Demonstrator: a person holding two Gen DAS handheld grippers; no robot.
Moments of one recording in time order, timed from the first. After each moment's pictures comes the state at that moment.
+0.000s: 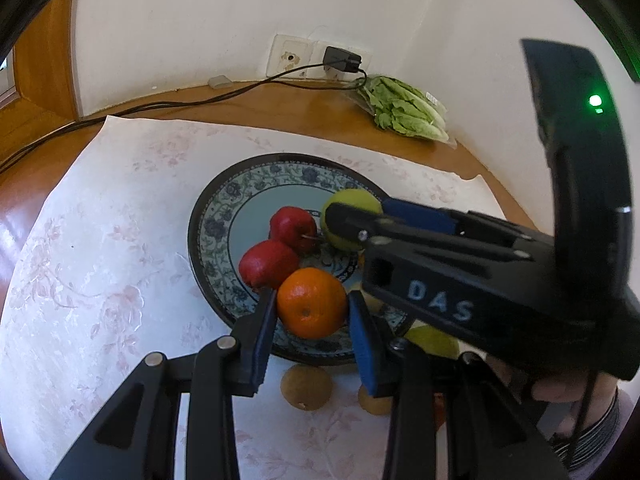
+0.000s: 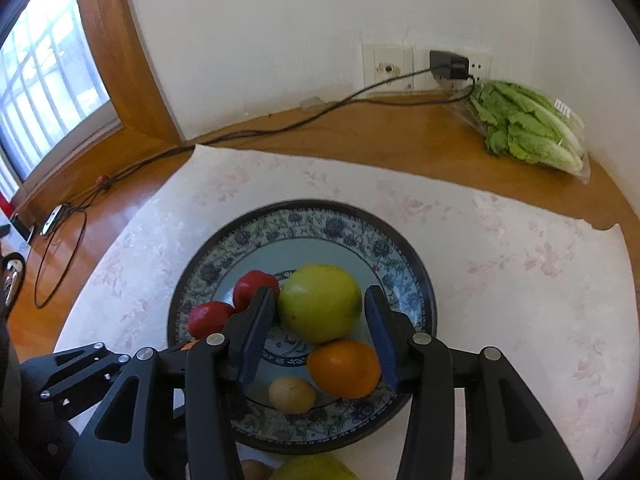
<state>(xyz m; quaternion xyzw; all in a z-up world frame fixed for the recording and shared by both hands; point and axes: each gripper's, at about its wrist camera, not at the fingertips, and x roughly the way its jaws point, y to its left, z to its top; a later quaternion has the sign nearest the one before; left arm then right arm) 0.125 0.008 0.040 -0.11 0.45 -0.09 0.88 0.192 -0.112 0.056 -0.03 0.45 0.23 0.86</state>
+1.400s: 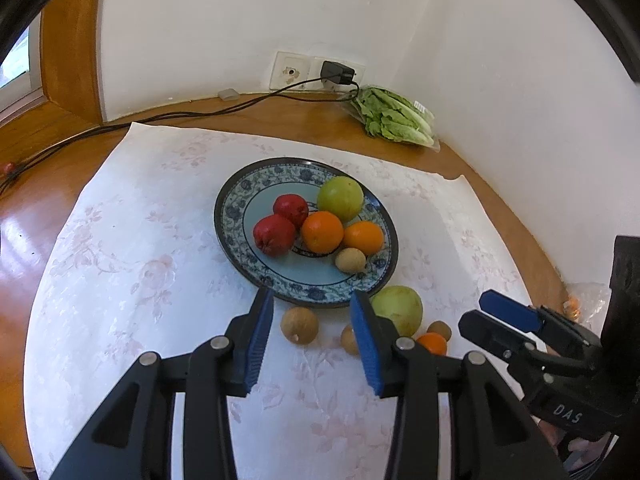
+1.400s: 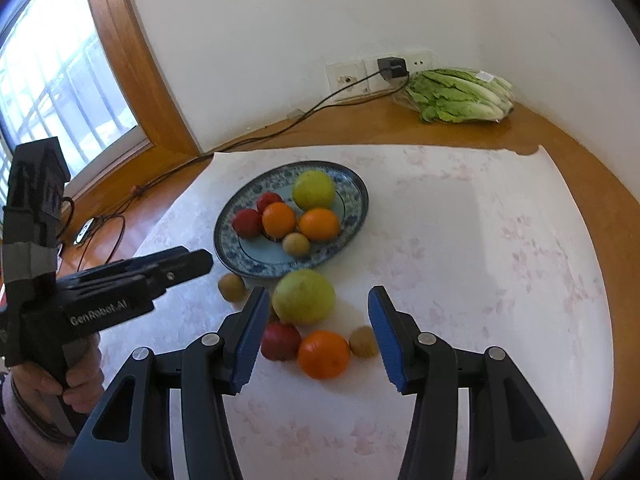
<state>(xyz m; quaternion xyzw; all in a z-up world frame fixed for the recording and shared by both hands) 0.077 0.012 0.075 -0.11 0.44 -0.09 0.89 0.073 -0.195 0.085 0.05 0.44 0.21 0.87</state>
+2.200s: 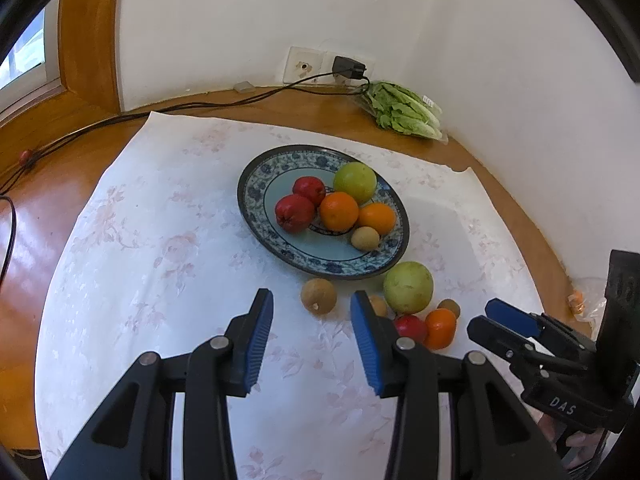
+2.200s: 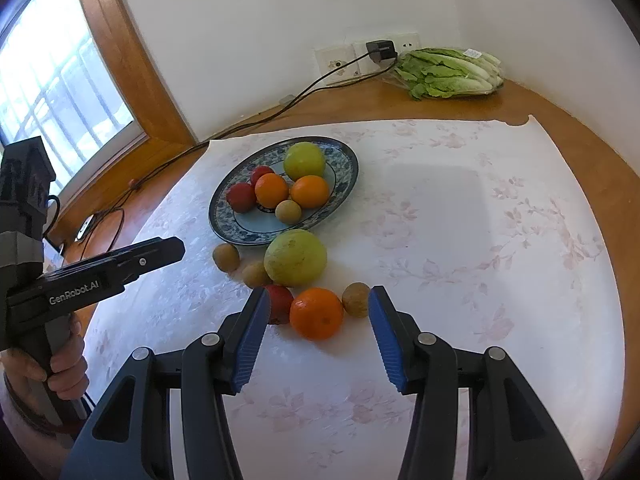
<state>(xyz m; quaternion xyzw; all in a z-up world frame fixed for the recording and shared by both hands) 0.057 0.022 0.074 -0.11 0.45 -0.07 0.88 0.054 -0.204 0.072 0.06 0.45 0.21 0.87</state>
